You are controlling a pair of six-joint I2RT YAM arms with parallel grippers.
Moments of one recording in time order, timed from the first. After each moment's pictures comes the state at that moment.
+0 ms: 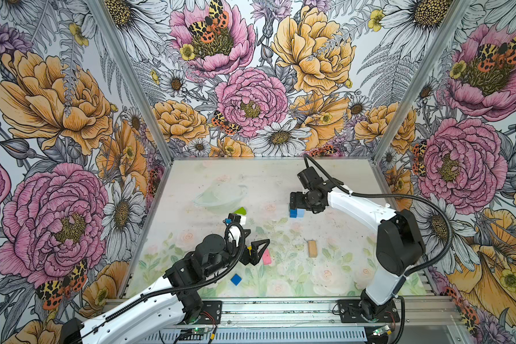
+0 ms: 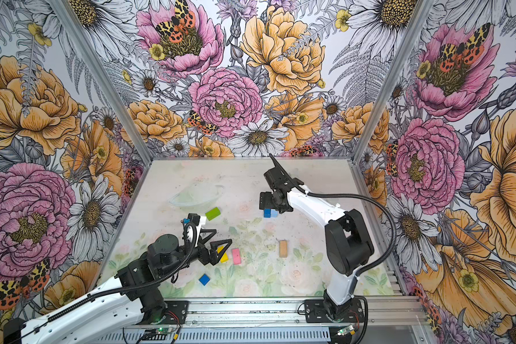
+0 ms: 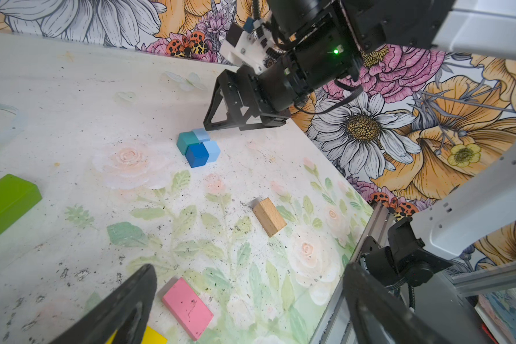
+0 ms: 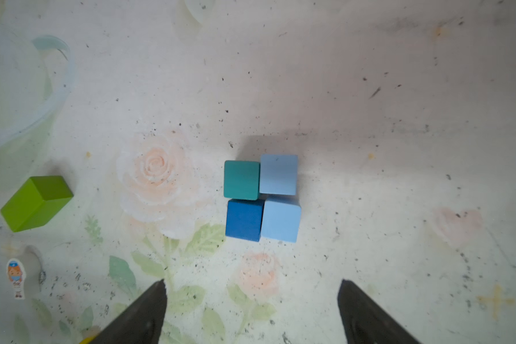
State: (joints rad) left arm -0.90 0.60 0.44 -0.11 -0.01 -0.52; right arm 0.50 1.70 1.35 -0.77 0.00 0.51
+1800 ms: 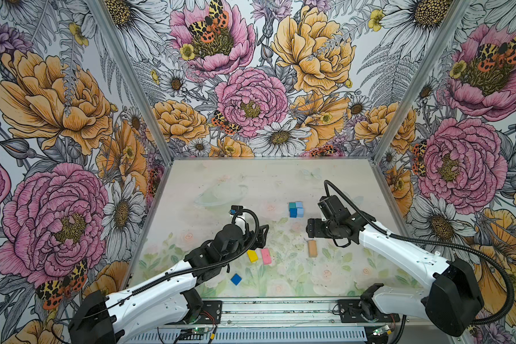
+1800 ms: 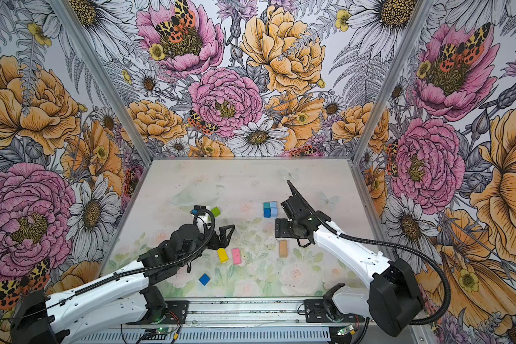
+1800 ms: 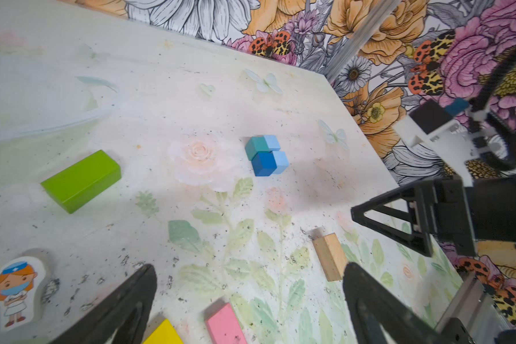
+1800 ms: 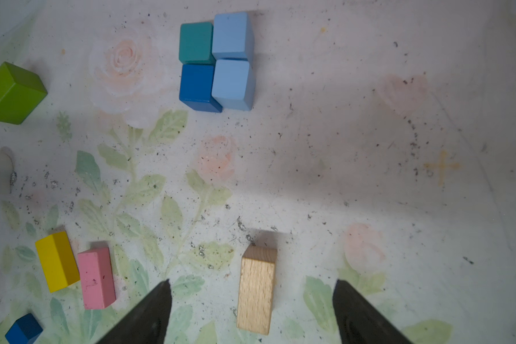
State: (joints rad) left arm -0.86 0.89 0.49 -0.04 -0.24 -0.62; right arm 0.54 1.25 0.86 -0.73 0.02 0.53
